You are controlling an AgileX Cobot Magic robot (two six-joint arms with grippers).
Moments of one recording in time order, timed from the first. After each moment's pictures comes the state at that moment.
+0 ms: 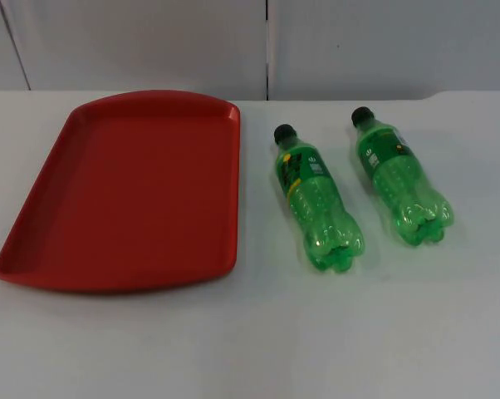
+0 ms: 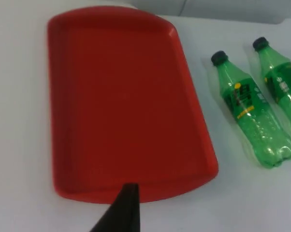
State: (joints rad) right arm 0.19 0.00 -0.52 -0.04 1.08 0.02; left arm 0.06 0.80 -0.78 -0.52 0.83 0.30
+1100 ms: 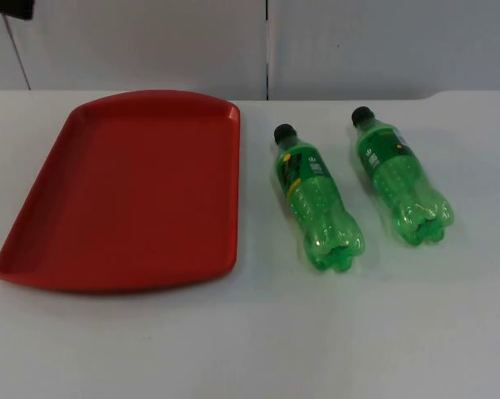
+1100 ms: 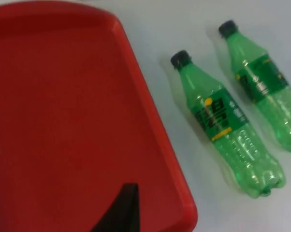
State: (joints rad) right arm 0.19 0.00 -0.52 -0.04 1.08 0.02; left arm -0.17 1.49 -1.21 -0.53 0.74 0.33
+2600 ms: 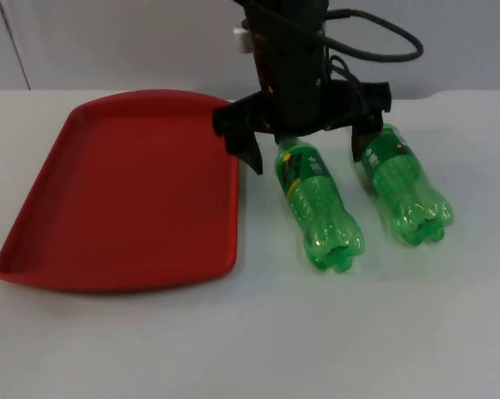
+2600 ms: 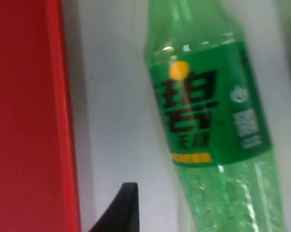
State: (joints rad) right arm 0.19 0.00 -0.52 -0.04 1.08 0.02; left arm -0.66 2.31 -1.89 0.09 0.87 -0.73
